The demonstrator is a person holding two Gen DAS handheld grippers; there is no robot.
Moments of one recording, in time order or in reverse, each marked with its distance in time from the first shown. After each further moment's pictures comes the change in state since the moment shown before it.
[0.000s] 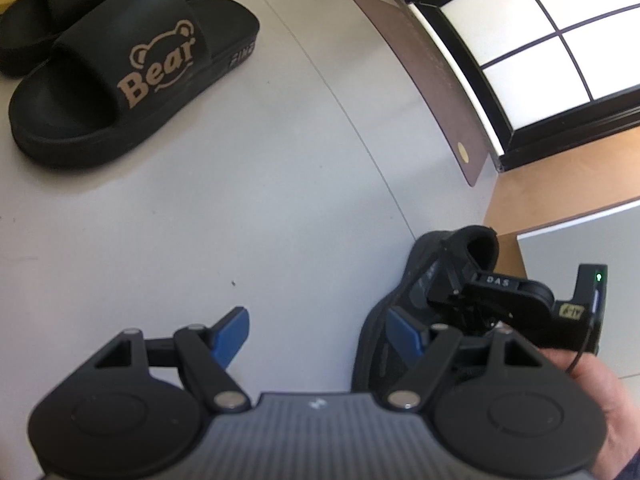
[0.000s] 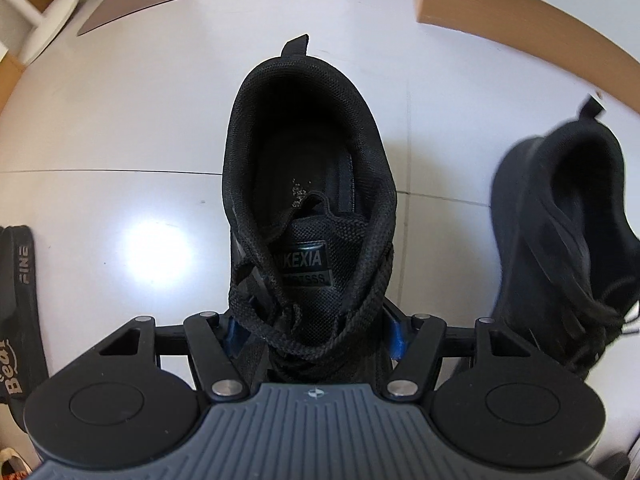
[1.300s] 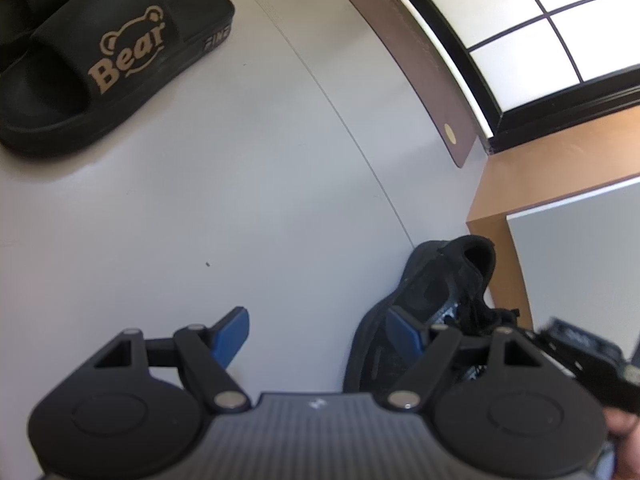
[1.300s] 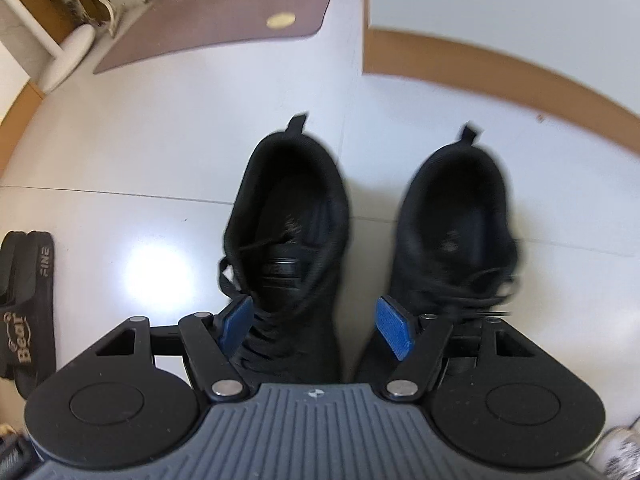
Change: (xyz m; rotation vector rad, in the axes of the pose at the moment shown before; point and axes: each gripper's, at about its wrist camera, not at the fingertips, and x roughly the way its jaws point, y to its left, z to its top) left arm 0.023 -0.026 0.000 0.036 0.031 -0.018; right arm -0.110 0.011 -0.043 -0.051 -0.139 0.023
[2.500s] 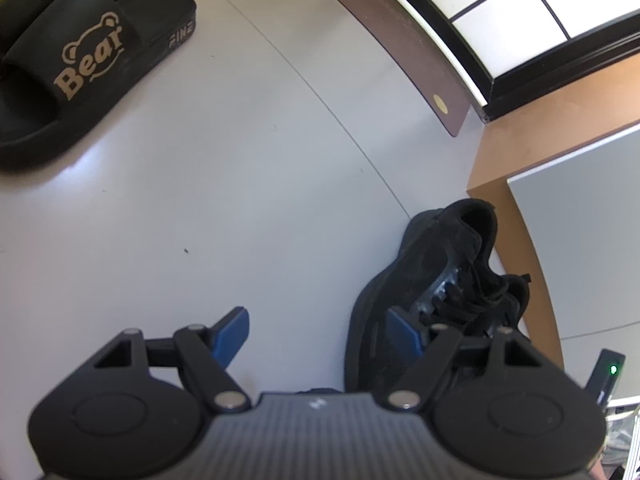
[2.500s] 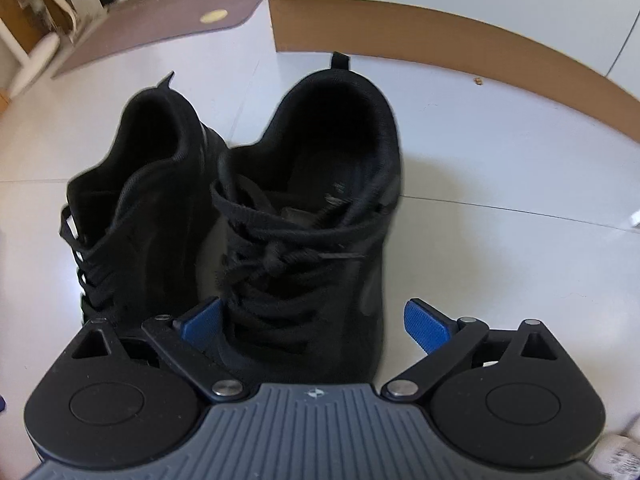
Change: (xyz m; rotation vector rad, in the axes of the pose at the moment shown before) left arm 0.009 -0.023 -0.021 0.102 0.021 0.046; right arm 0.070 -0.151 -0.033 0.032 -0.045 -0.038
